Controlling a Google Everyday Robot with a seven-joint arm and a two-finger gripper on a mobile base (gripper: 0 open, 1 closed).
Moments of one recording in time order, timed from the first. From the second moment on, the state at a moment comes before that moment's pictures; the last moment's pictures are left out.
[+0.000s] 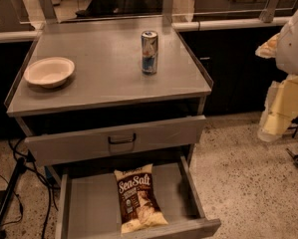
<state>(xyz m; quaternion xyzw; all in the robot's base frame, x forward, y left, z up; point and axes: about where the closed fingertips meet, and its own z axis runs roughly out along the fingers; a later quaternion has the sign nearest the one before) 0.438 -0.217 0.976 -0.60 0.78 -0.03 0.16</state>
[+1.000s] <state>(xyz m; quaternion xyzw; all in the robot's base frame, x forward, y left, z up) 0.438 -0.188 0.961 -0.61 0.77 -0.07 0.16</state>
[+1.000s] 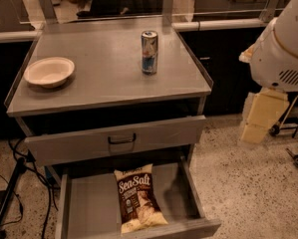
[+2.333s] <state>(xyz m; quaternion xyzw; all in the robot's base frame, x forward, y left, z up) 0.409 -0.127 0.897 -0.63 0.77 -0.02 0.12</state>
